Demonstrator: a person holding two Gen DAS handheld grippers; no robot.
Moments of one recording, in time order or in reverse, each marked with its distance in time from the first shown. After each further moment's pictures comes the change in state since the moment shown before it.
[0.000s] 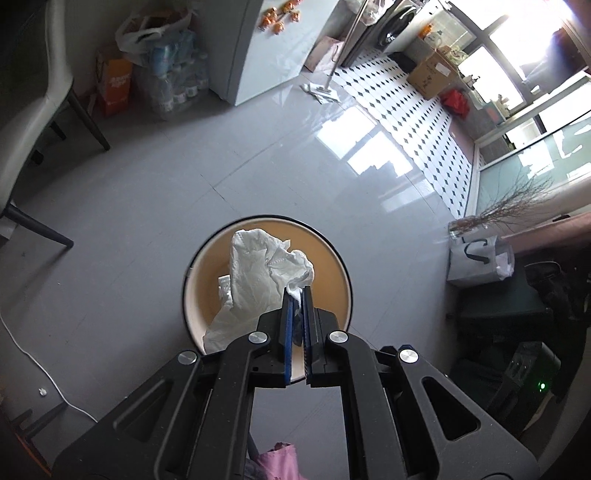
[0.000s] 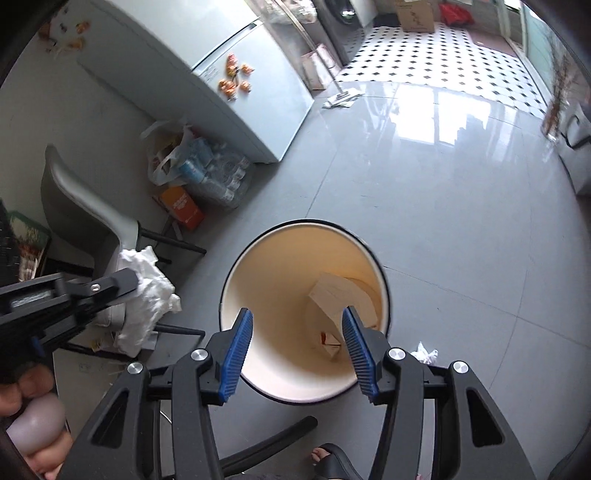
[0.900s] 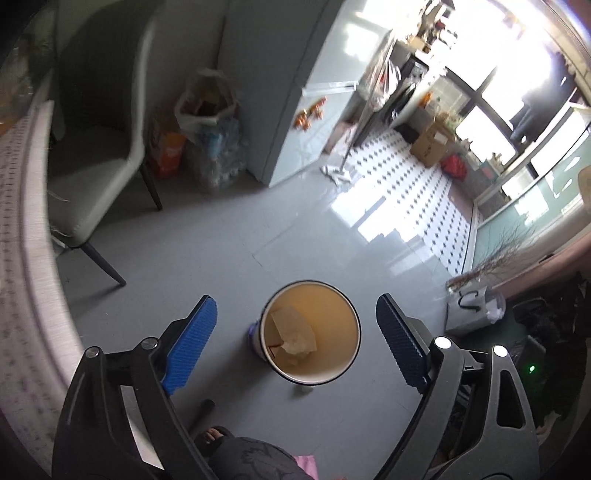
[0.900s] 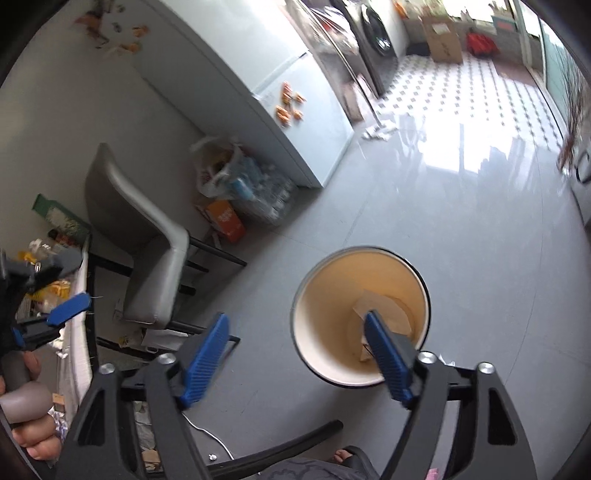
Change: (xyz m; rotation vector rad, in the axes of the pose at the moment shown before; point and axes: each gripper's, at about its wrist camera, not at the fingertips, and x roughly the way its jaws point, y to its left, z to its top) left arm -0.235 0.060 -0.022 -0.030 -0.314 0.057; right arm -0.110 0.110 -0.011 -0.125 -0.107 0.117
